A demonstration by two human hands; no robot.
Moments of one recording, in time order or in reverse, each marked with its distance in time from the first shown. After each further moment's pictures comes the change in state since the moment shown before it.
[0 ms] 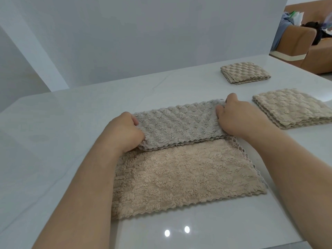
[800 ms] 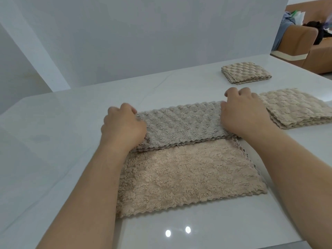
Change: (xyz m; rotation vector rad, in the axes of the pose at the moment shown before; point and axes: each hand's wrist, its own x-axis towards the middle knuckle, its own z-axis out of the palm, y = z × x) left_hand -0.004 0.007 0.002 0.126 0.224 0.095; right_hand 0.001 -0.002 -0.002 -0.133 0.145 -0.050
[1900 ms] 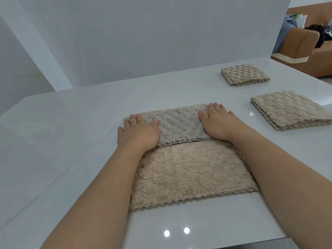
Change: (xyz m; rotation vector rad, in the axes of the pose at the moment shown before) left_hand 0.016 0.003 0.054 0.263 -0.280 -0.050; right_hand 0.014 -0.009 0.040 0.099 -0.376 -0.059
